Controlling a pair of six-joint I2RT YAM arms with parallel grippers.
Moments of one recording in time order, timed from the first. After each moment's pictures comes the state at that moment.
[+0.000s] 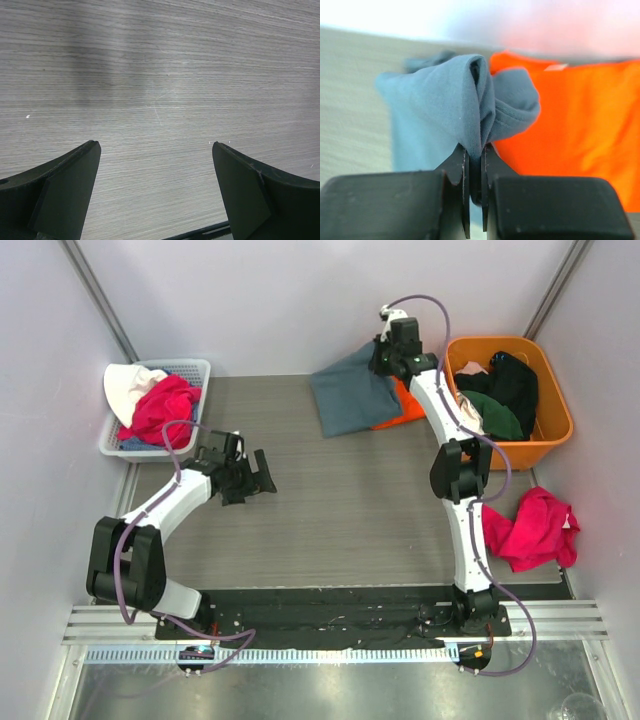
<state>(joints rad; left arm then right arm) -0.25 1.45 0.93 -0.49 0.14 -0.52 0.26 2.45 2.47 -0.55 -0.06 0.13</state>
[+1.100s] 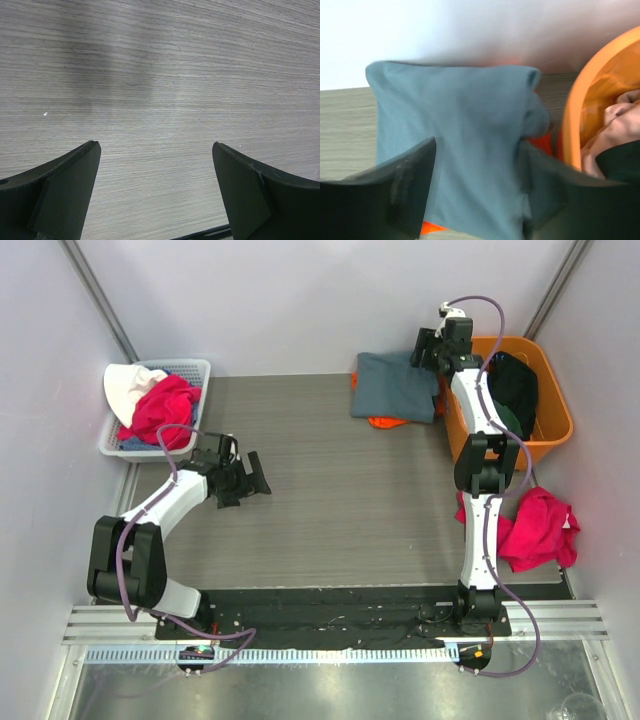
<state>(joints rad) -0.20 1.46 0.91 -0.48 0.15 -0.51 0.01 2.47 2.45 -0.45 -0.09 0.15</state>
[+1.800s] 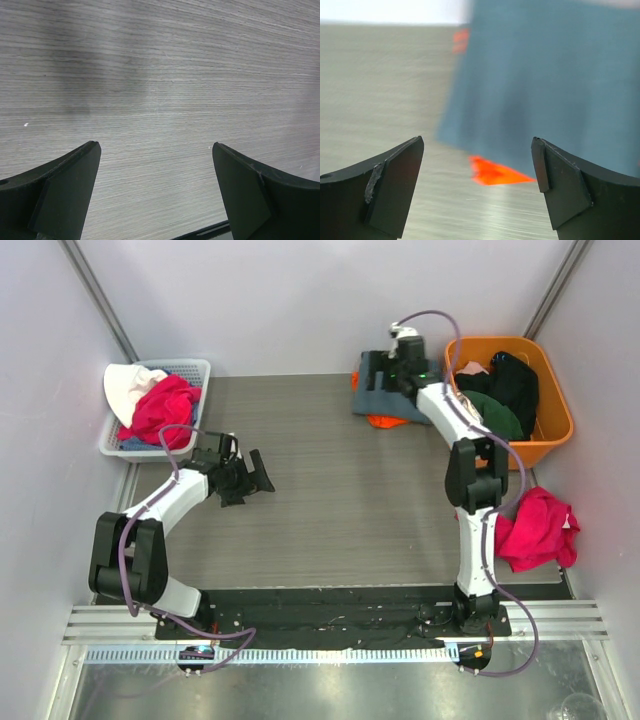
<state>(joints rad) -0.19 1.48 0.91 -0.44 0.21 -0.53 0.20 2.21 2.01 -0.32 0.00 0.16</state>
